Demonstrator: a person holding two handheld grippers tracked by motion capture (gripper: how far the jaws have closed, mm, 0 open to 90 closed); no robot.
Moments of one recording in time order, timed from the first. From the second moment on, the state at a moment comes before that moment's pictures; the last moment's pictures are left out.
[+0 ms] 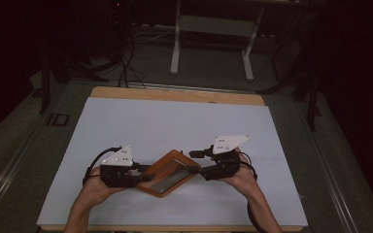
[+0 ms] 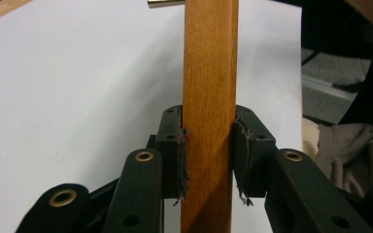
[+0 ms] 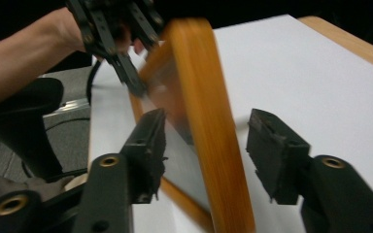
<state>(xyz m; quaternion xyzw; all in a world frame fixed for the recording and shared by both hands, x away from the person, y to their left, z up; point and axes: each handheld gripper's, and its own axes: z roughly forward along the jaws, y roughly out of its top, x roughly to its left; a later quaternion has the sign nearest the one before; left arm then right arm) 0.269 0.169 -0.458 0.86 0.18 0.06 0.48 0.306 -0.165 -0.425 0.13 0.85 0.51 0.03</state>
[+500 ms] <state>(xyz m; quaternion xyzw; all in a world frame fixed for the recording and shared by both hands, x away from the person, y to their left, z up) 0.272 0.196 -0.473 0.84 0.22 0.04 0.49 0.313 -0.145 -0.494 0.19 0.84 0.51 -0.06</state>
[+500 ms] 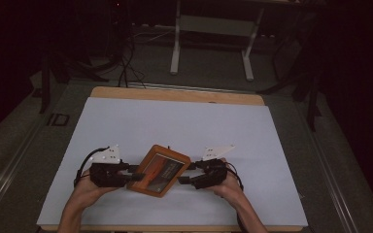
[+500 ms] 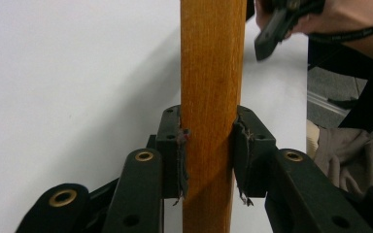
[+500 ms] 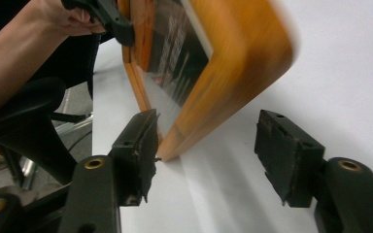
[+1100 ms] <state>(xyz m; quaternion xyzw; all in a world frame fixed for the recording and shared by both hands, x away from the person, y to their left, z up) 0.279 0.196 -0.493 0.83 0.25 0.01 0.50 0.320 -0.138 -0.507 0.21 0.80 0.55 -0.10</state>
